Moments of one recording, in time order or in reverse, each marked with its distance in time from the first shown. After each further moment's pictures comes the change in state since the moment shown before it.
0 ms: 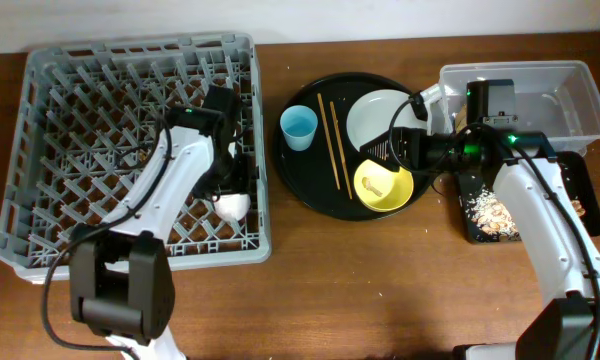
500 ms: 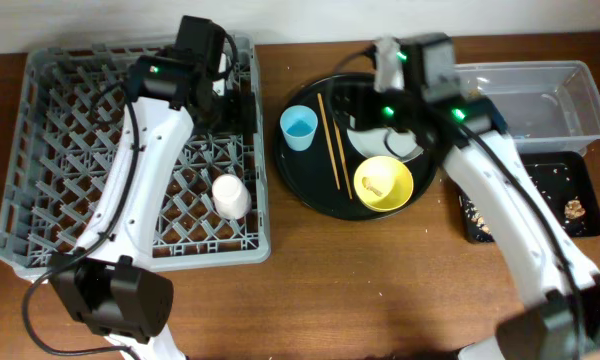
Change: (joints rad) left arm 0.023 0.008 0.453 -0.109 -0.007 0.035; right arm 0.319 0.158 0.412 0.033 0.635 0.171
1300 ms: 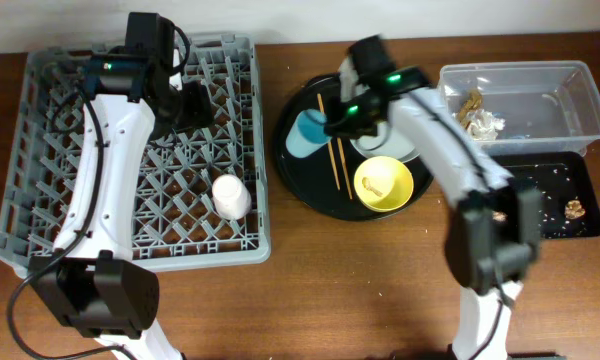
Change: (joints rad) left arm 0.145 0.000 0.000 -0.007 0.041 -0.011; right arm -0.042 0.353 0.179 -0.212 -0.172 0.036
